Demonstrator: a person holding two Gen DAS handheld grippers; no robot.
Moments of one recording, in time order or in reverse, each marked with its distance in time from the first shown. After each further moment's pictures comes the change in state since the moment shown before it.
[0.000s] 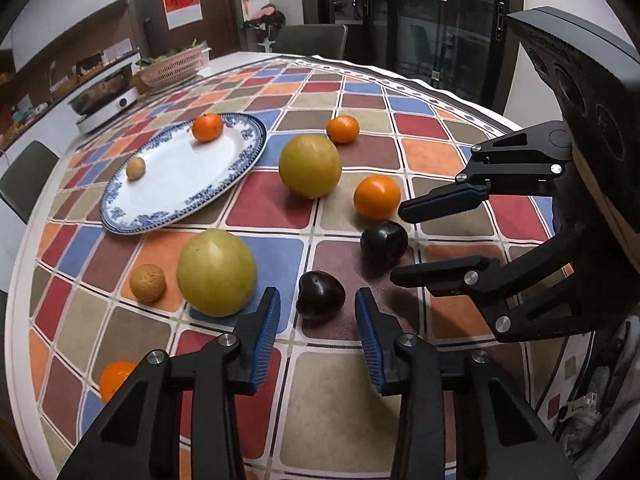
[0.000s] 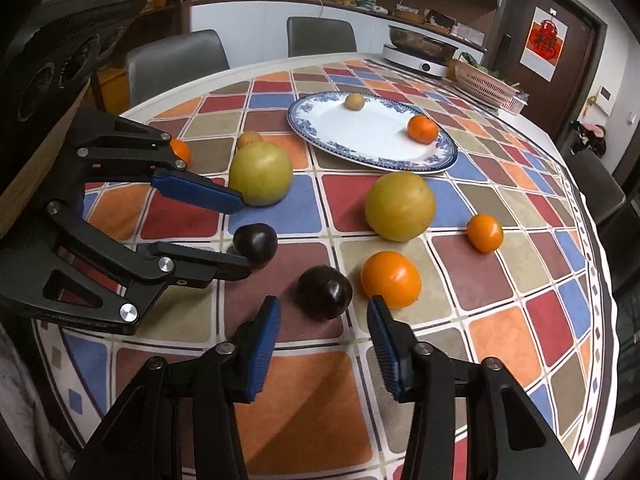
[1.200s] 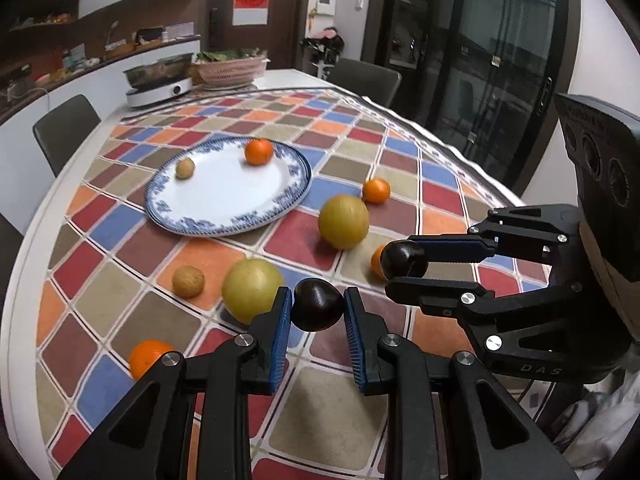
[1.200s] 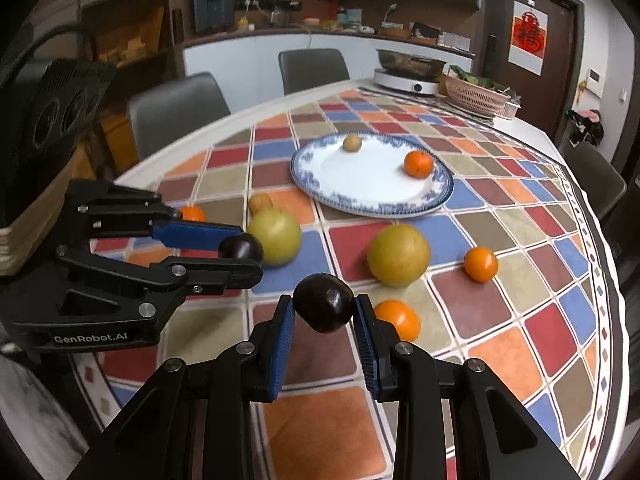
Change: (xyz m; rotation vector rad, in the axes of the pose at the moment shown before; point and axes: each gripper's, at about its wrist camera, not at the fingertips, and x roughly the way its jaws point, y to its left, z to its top) left arm -0.051 0.019 0.016 -0.256 -0.112 0.042; right arm -0.031 -0.008 0.027 0.114 -0.112 0.061
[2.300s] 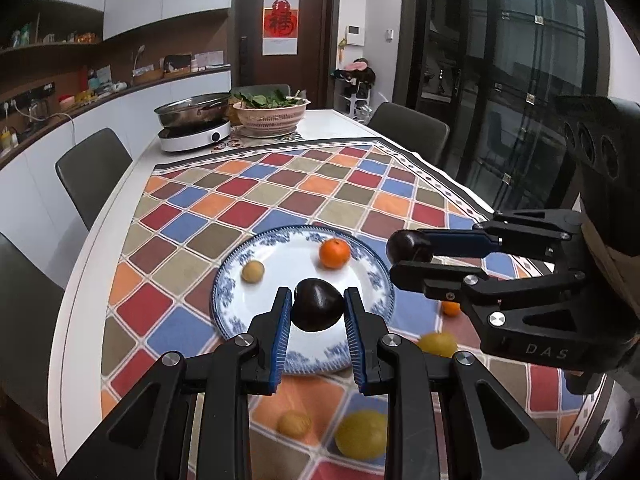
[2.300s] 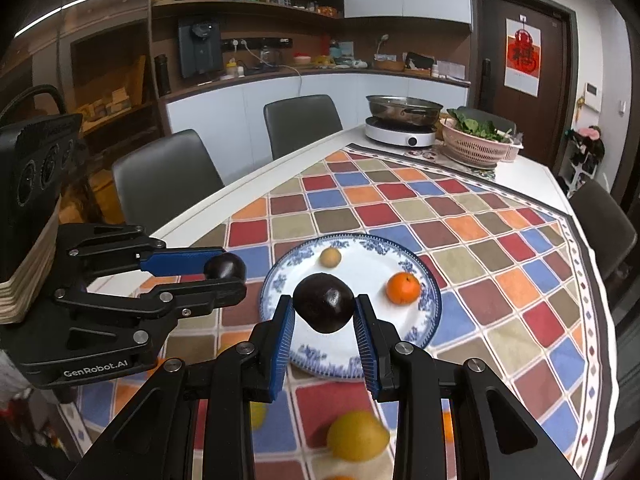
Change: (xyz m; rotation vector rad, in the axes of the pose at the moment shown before) left arm 0.017 0.077 0.109 -0.020 -0.093 0.092; right arm 0.031 -0.041 0.129 0.028 -0.111 0.017
